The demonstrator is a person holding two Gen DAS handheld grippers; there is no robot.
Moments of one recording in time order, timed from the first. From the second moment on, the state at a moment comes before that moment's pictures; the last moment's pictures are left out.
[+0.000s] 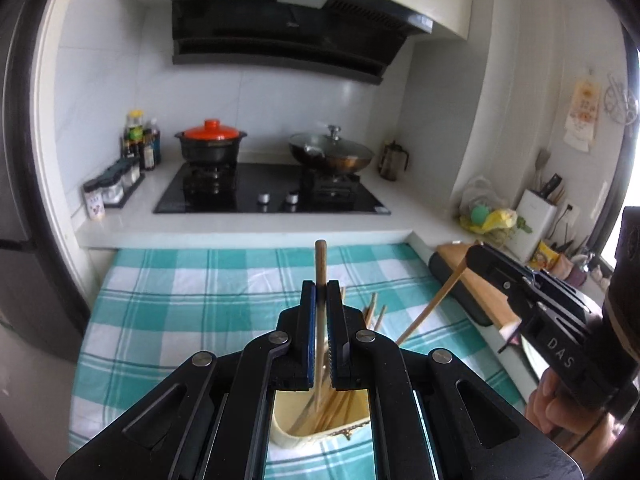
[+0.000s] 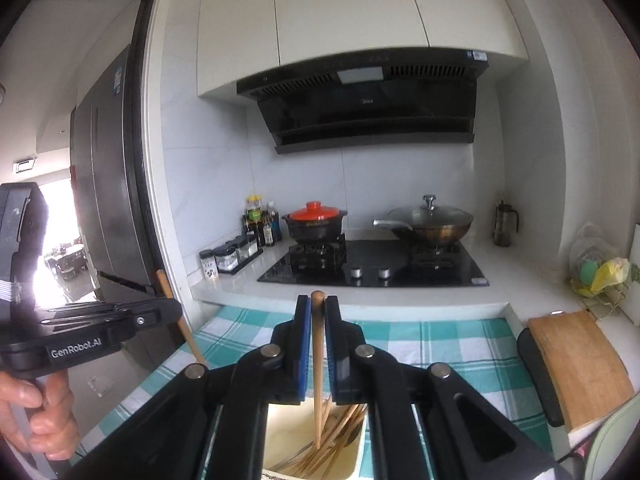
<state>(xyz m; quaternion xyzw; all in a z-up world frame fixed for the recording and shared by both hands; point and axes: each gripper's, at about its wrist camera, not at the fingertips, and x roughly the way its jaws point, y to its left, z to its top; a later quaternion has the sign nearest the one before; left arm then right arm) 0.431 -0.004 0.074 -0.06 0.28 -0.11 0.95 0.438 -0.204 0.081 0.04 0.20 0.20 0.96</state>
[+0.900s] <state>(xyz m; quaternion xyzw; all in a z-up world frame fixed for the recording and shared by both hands) 0.254 -0.013 -0.010 0.02 0.29 -0.05 0.96 0.296 -0.227 -0.004 0.01 0.29 0.13 0.95</state>
